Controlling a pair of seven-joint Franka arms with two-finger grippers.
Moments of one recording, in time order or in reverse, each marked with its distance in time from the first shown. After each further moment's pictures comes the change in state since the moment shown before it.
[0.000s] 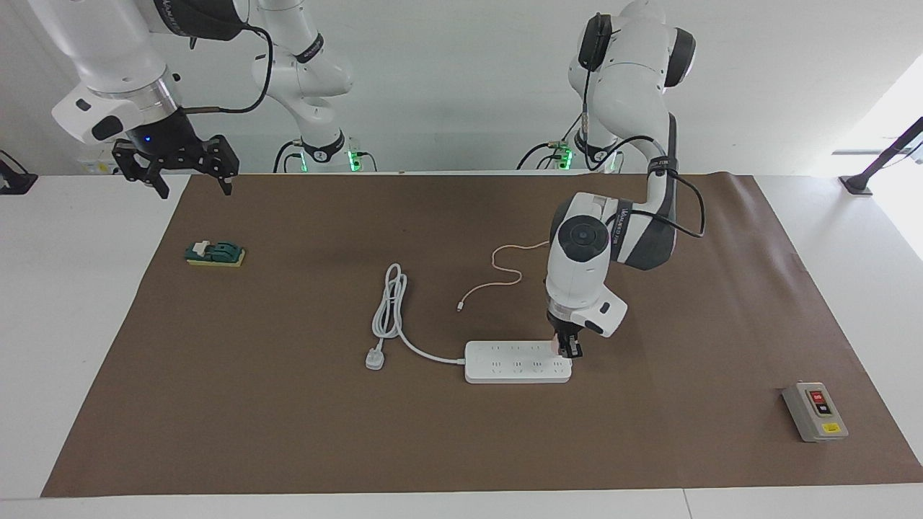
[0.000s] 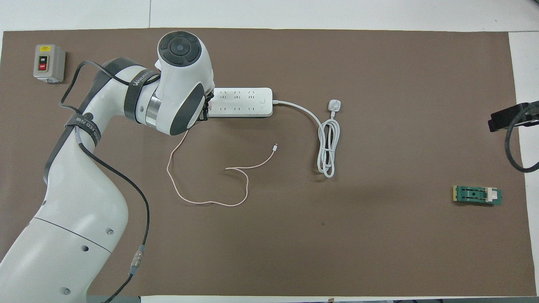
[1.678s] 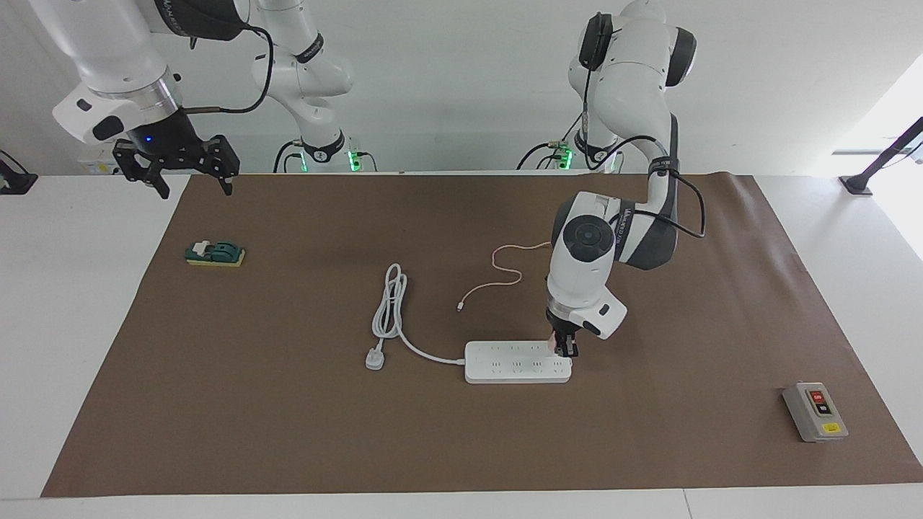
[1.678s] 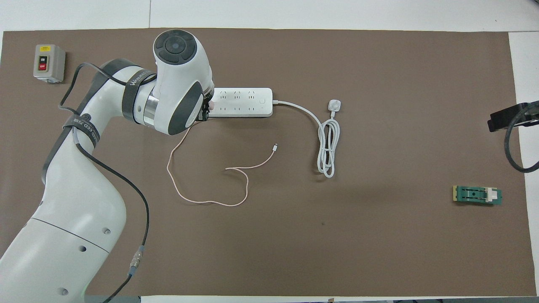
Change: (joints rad) left arm 0.009 -0.005 -0.003 -0.003 -0.051 0.003 0.100; right arm 0.001 0.000 0.001 0.000 0.000 0.000 0.000
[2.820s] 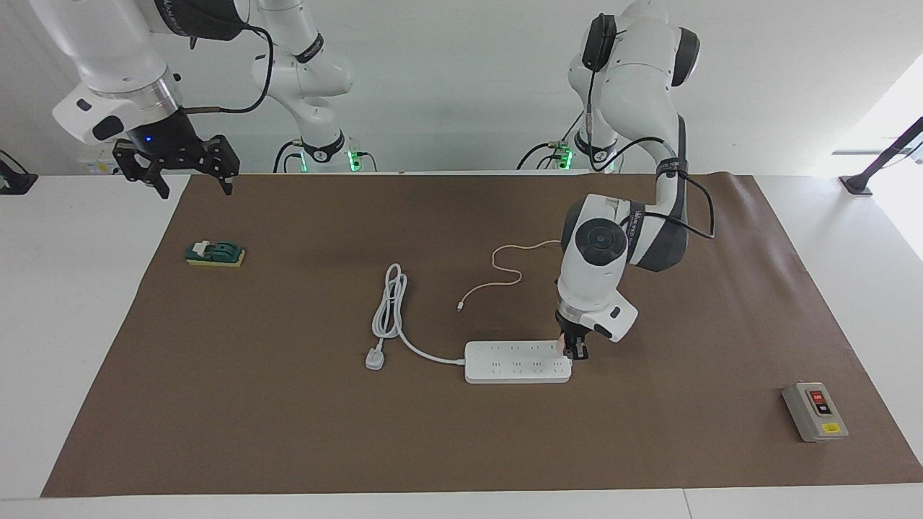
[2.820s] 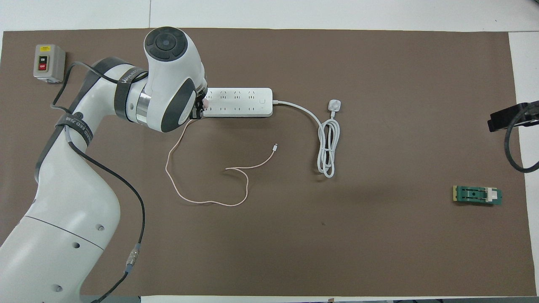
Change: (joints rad) left arm 0.024 0.000 -0.001 0.000 0.000 0.000 0.006; right arm 0.000 0.000 0.000 0.000 0.000 0.000 0.000
